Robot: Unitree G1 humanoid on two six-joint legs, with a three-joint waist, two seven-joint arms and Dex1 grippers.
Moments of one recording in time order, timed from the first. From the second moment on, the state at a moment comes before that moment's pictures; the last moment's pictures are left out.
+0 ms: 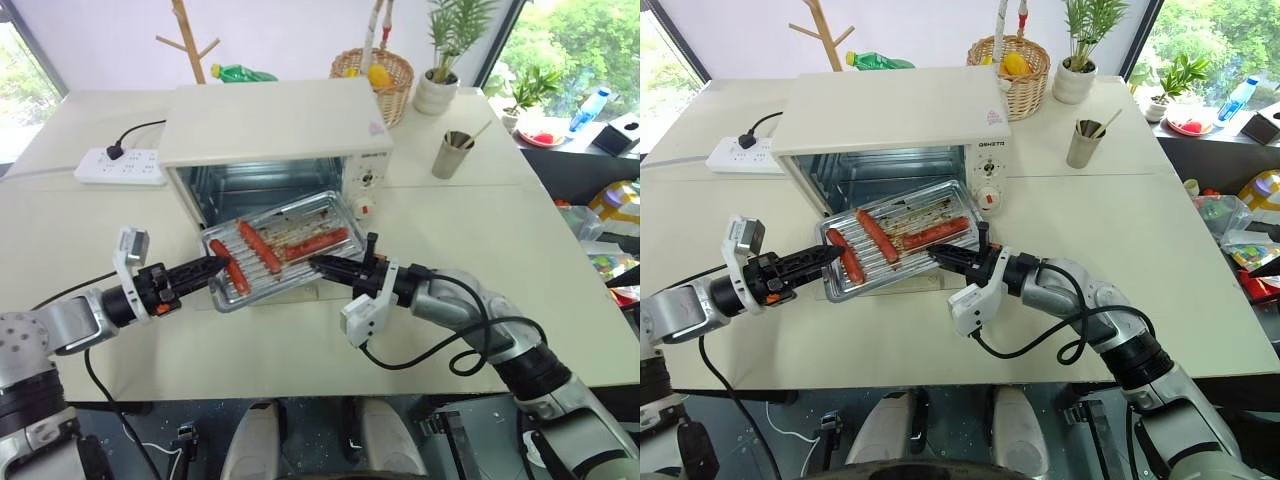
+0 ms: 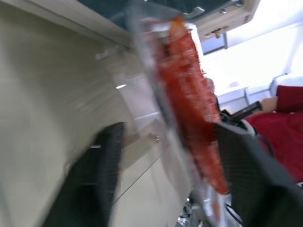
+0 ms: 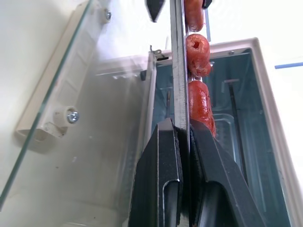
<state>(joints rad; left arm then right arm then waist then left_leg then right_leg) -0.28 0.60 0.60 0.01 -1.32 1.49 -0.49 -0.44 -0.58 0.39 -0.08 -0.65 -0.61 0.41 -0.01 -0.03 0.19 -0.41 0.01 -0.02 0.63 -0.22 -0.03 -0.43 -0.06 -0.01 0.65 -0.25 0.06</state>
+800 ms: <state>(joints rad) -0.24 0.73 0.60 0.09 -1.39 1.47 -0.54 -0.44 -0.58 0.38 -0.08 -0.66 -0.61 0.39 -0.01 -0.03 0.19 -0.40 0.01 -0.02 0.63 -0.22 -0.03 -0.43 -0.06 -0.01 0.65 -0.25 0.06</state>
